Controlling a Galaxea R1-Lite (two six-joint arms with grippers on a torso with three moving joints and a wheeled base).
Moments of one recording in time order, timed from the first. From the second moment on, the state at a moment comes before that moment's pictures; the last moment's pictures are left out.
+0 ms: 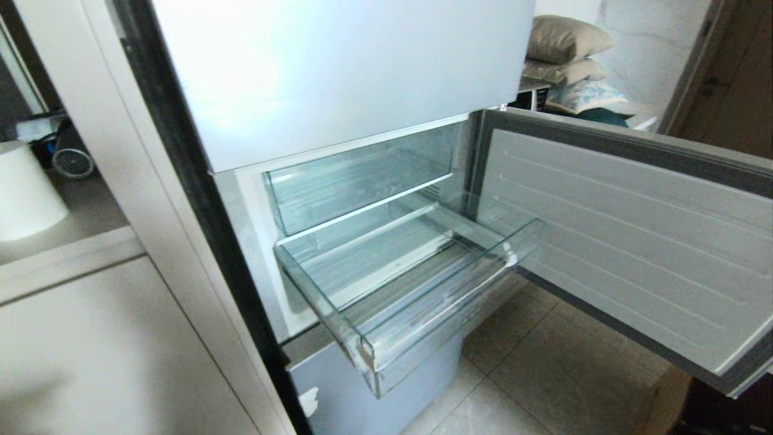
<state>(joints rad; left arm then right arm) -0.01 0.00 0.00 0.01 0.00 0.00 -0.98 0.84 -1.19 0.37 0.01 -0.07</state>
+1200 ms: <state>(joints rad) -0.01 0.00 0.00 0.01 0.00 0.00 -1.07 1.65 -1.24 0.17 0.03 0.17</state>
